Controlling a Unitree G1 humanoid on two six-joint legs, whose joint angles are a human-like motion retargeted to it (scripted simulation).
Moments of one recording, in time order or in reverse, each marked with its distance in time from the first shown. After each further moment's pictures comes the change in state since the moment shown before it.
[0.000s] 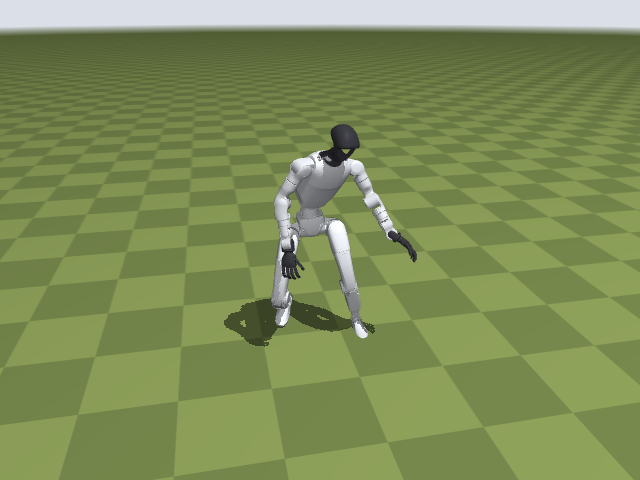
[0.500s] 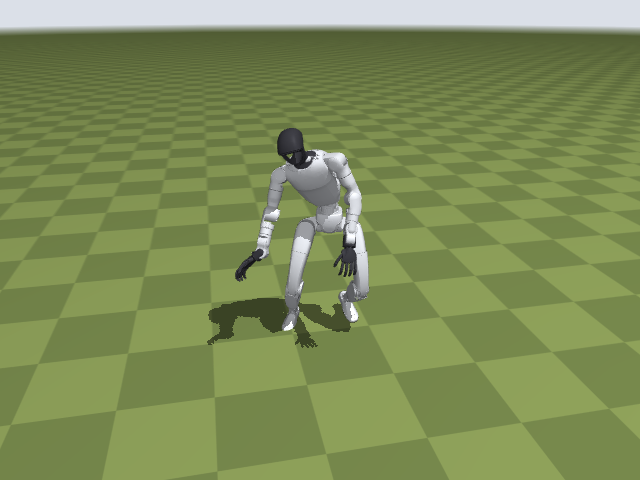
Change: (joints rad) left arm 0.258 -0.434 -0.291 -0.337 0.312 -0.053 -0.131; right arm -0.607 -0.202 -0.422 0.468 0.390 0.136 -0.548; waist -0.477 0.577 0.000; left_leg 0.065 0.144 0.431 0.524 -0.143 0.030; right_leg 0.047 0.164 0.158 -0.498 0.027 0.117
